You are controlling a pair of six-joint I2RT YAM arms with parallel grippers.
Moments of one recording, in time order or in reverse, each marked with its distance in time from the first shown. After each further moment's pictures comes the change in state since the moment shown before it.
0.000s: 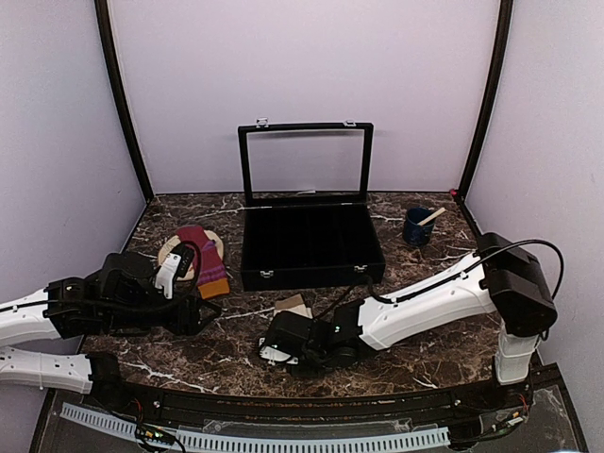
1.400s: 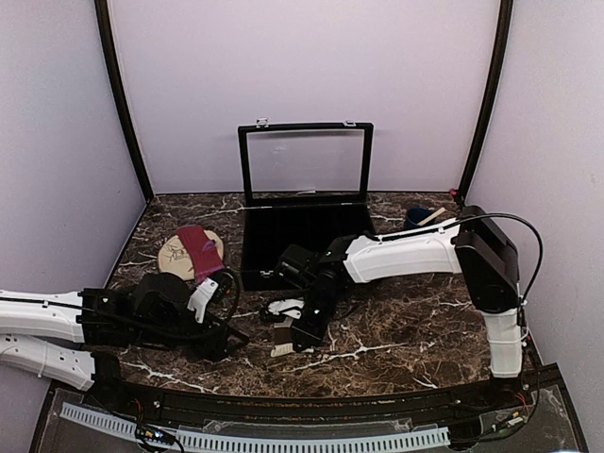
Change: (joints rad) left arm -0.108 0.191 -0.069 0.195 0.075 0.029; right arm -0.296 0.144 0.300 -0.387 -0.739 0.161
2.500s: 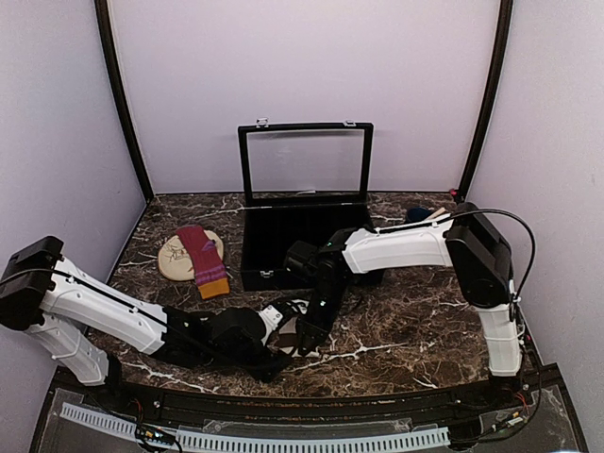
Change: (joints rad) left arm -0.179 0.605 0.127 0.348 -0.189 0.113; right arm -0.074 0.049 0.060 -0.151 -0.229 -0.032
